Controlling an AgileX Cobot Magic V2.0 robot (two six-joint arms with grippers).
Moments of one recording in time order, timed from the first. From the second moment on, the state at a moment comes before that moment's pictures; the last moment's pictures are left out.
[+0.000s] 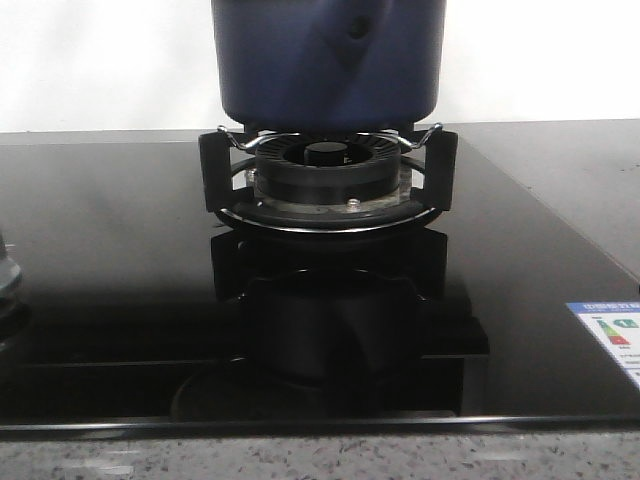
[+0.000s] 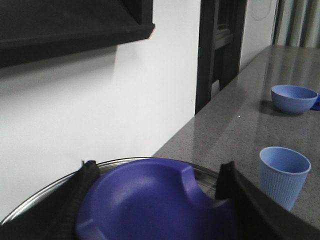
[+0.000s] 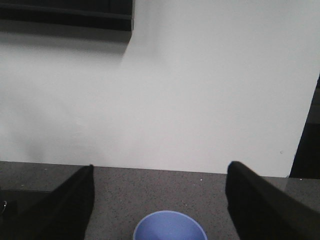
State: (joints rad) left arm -0.19 1.61 -1.47 -1.63 0.88 1.64; right arm -0.11 0.54 -0.63 0.05 0.10 -0.17
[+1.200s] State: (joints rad) left arm -0.09 1.56 -1.47 -1.56 0.94 1.60; right arm -0.17 0.68 -0.35 0.12 -0.02 -0.18
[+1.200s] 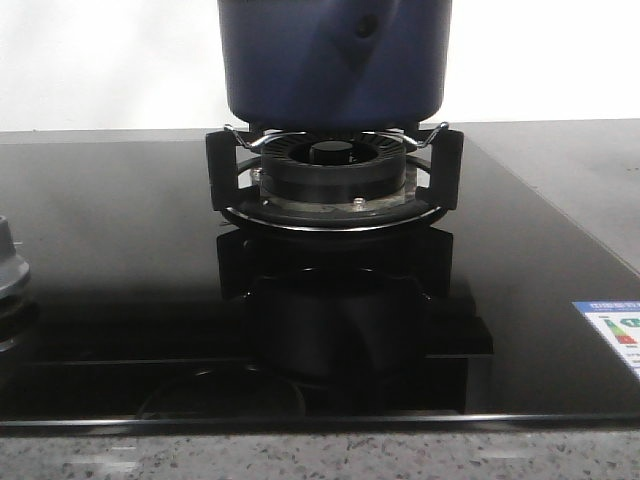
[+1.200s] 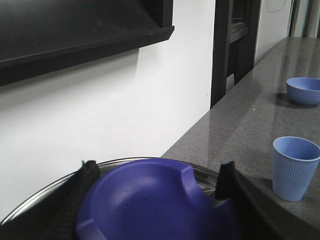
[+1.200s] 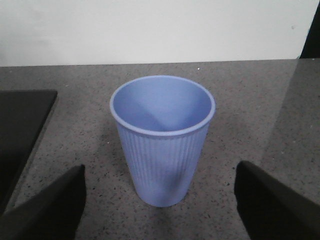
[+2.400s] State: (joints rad) left arm -0.09 1.56 -1.47 -1.56 0.98 1.60; right arm -0.15 1.13 -0.35 0.03 -0.52 -0.18
